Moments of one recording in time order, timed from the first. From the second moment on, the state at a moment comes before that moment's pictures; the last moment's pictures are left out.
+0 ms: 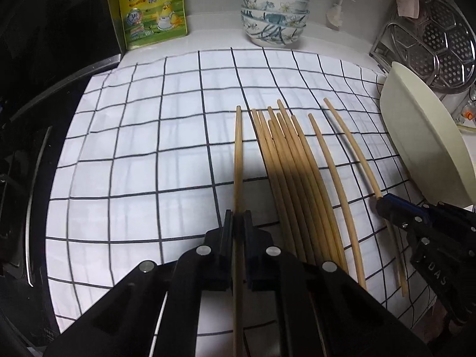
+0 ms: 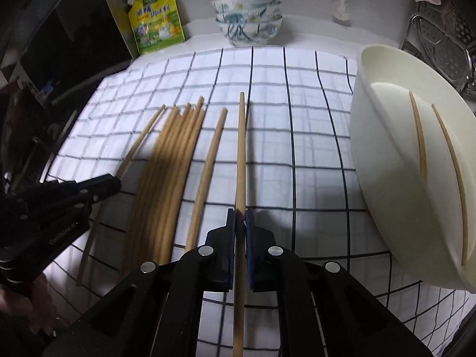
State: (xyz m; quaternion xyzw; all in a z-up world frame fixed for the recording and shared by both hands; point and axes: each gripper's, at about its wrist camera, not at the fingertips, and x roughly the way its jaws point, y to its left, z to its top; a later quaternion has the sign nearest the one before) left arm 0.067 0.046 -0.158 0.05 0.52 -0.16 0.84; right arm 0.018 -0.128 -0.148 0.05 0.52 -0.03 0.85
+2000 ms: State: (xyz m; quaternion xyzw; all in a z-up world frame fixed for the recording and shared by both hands) left arm 0.060 -0.265 -0.093 0.10 0.42 -0.22 0.88; right arm -0.019 -0.407 -0.085 0.16 0.45 -0.10 0.87
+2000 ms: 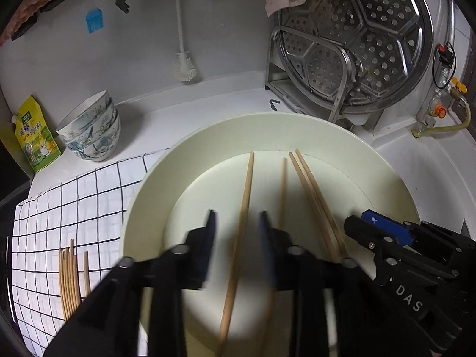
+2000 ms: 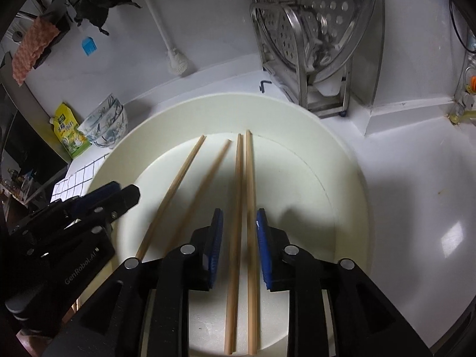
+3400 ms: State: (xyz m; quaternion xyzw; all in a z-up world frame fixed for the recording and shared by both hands) left arm 0.037 -0.039 -0.036 0.06 0.40 -0.13 0.90; right arm -0.032 -0.246 -0.036 0.11 0.44 -0.06 0.89
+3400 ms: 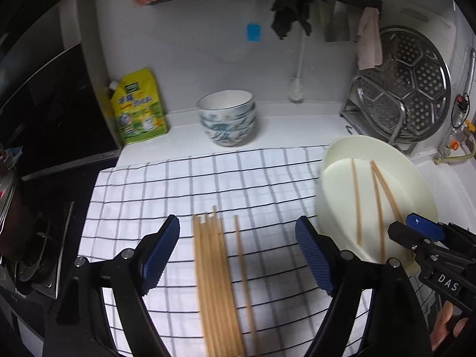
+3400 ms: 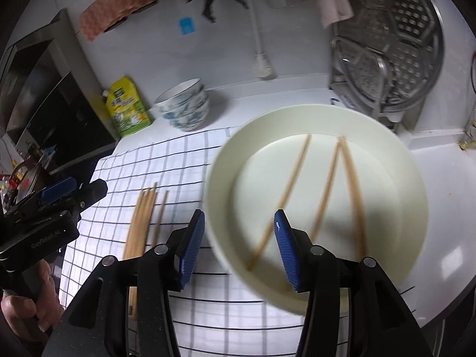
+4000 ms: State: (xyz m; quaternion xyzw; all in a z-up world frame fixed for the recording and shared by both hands) left arm 0.044 0.064 -0.088 0.05 0.45 -0.10 0.89; right arm -0.011 -0.141 -0.093 0.08 0.49 -0.02 0.87
